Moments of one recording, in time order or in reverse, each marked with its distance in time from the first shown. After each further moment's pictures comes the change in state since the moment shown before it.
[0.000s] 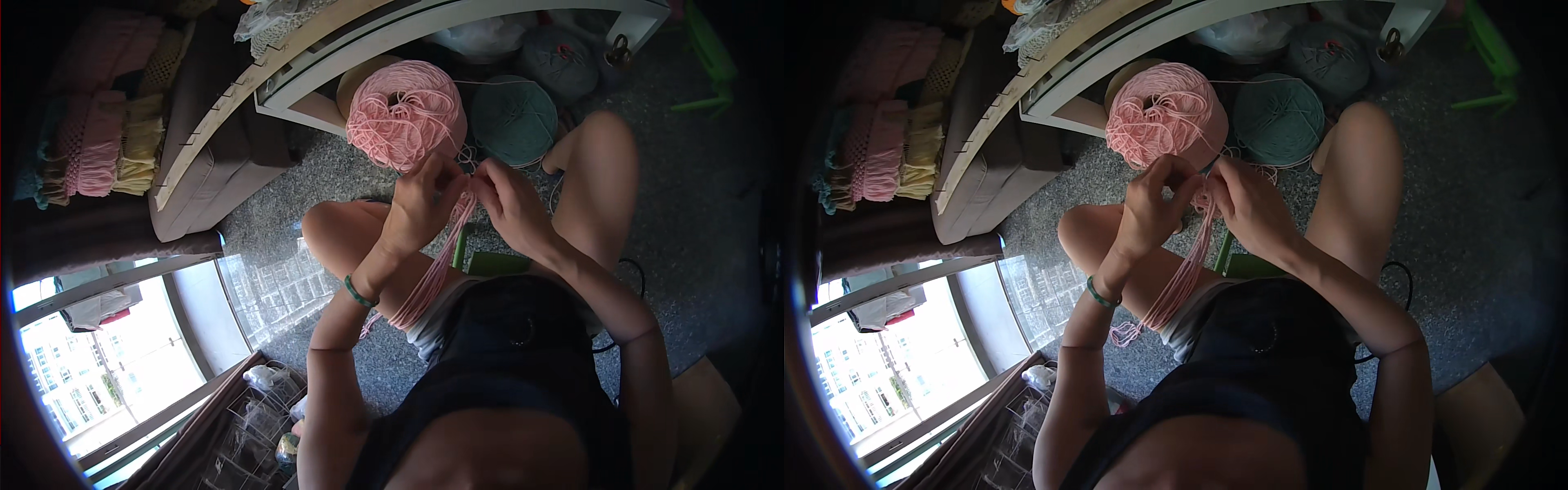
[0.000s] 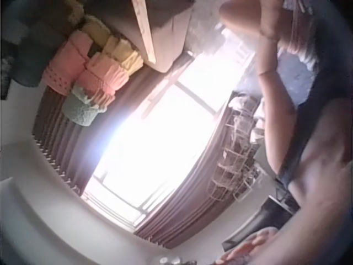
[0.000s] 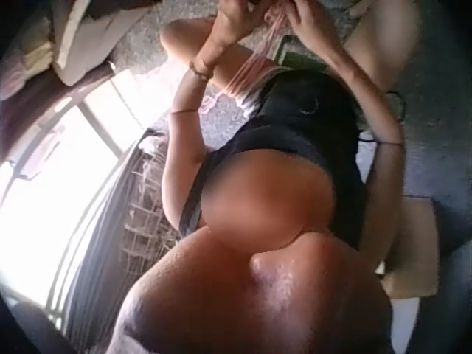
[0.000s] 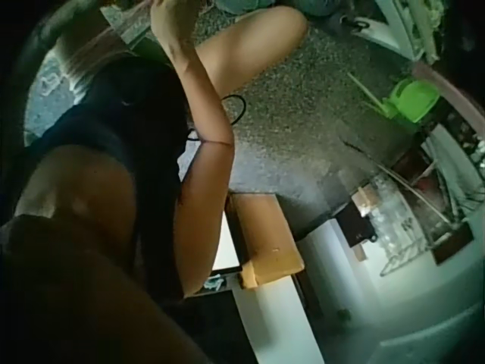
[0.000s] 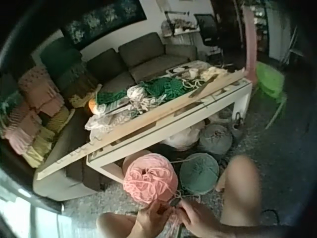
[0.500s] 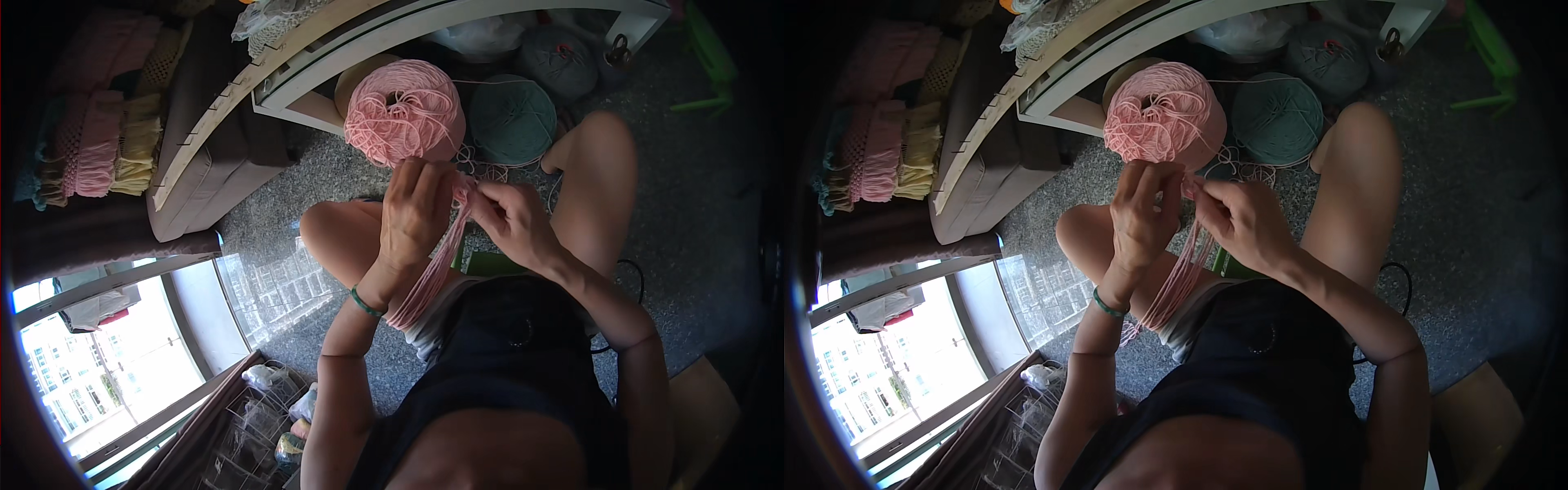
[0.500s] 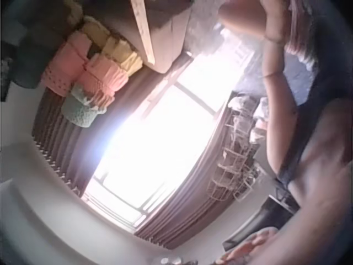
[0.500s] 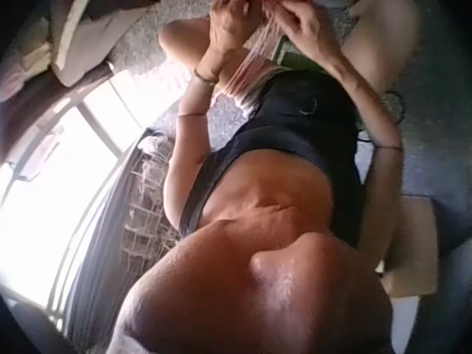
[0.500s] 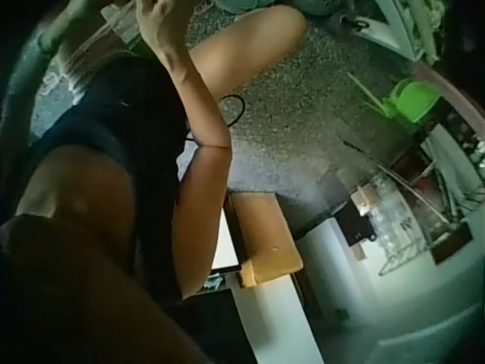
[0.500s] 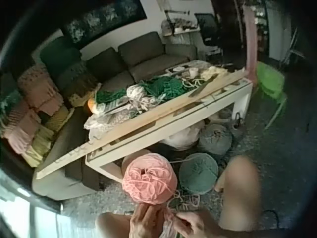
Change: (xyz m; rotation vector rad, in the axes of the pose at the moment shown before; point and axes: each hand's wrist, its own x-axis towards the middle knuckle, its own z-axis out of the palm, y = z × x) left_hand -0.004 0.022 -0.003 0.393 0.221 0.190; right_hand -0.001 -0.036 -0.014 0.069 -0.114 0.066
